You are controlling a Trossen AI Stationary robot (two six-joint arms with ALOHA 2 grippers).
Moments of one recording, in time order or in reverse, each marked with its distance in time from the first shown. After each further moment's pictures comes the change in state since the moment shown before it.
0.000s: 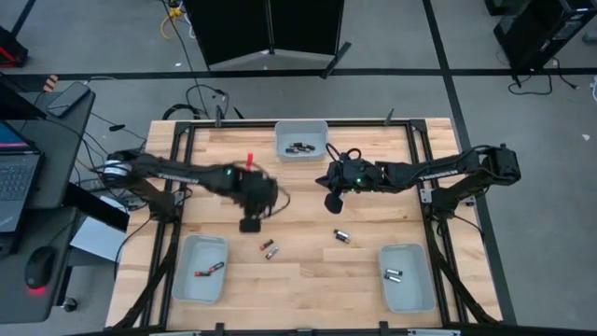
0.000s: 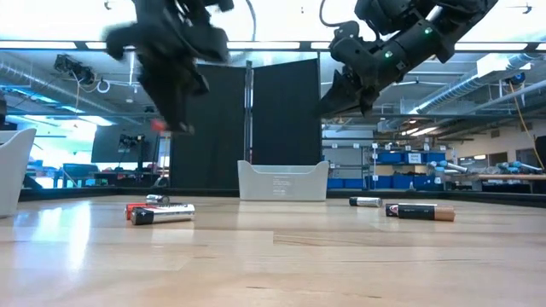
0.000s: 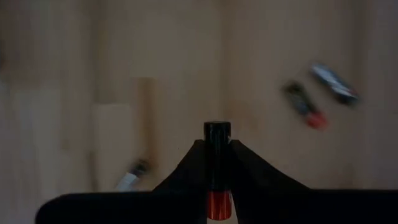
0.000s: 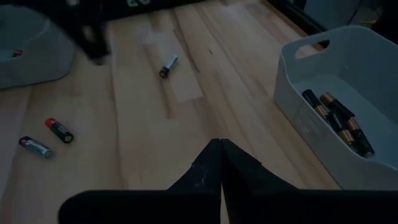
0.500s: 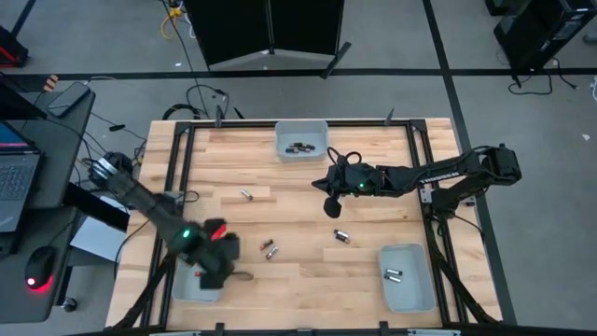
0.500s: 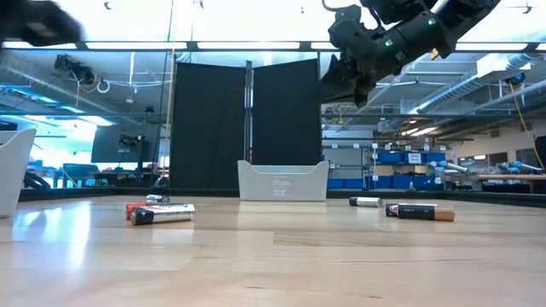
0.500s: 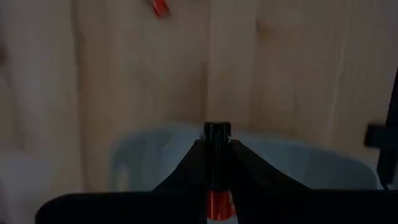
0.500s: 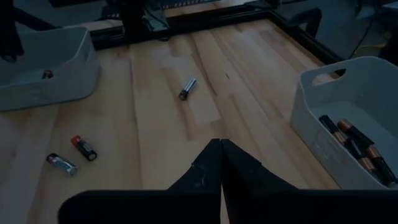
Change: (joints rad) left arm -0.636 -0.084 -0.030 -0.165 -0.067 -0.718; right arm 0.050 0.000 0.000 0.083 0.022 -0.004
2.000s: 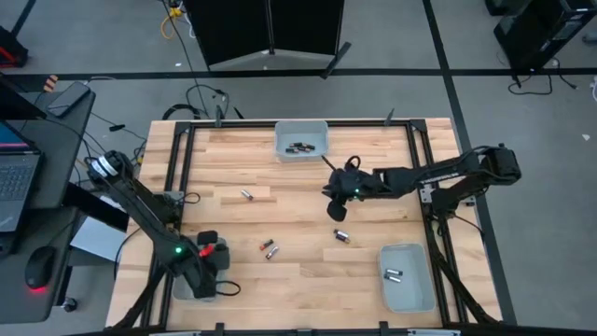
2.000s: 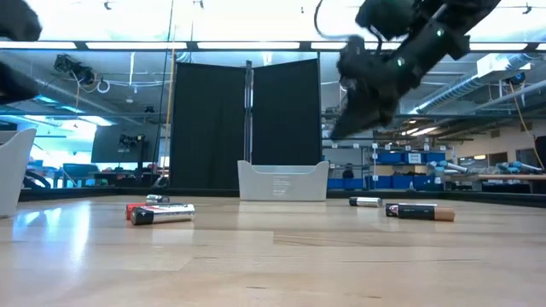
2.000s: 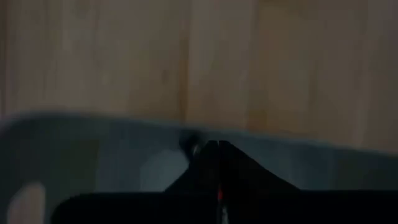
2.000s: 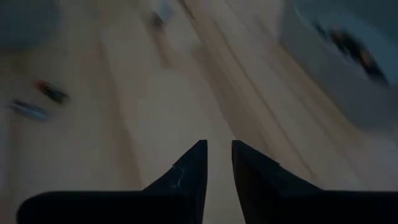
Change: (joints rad) left arm -0.147 -0.031 -0.311 0.366 -0.081 -0.136; right arm 0.001 0.009 0.000 -0.290 0.022 0.164
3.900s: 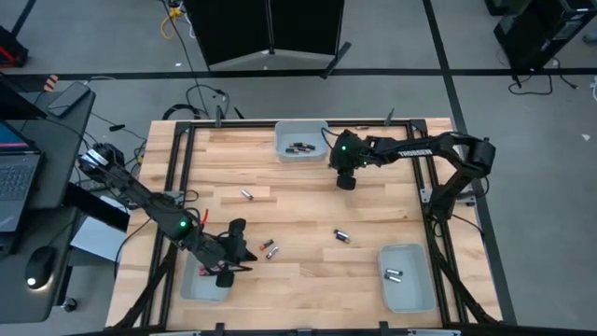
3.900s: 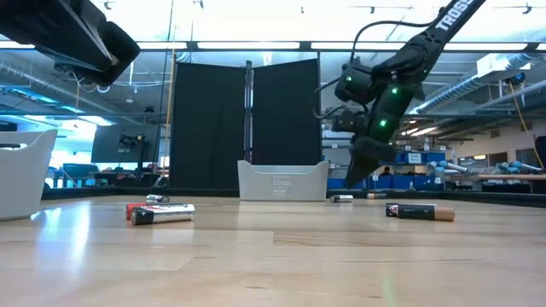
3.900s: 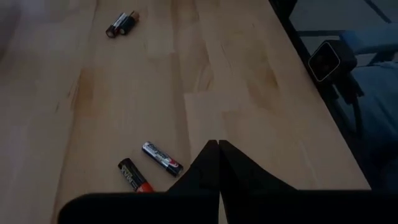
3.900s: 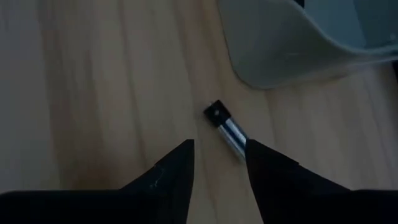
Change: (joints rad) left arm 0.204 -0.161 -0.154 0.630 -0.146 0.499; right arm -0.445 0.219 0.093 -0.132 -0.187 -0.671
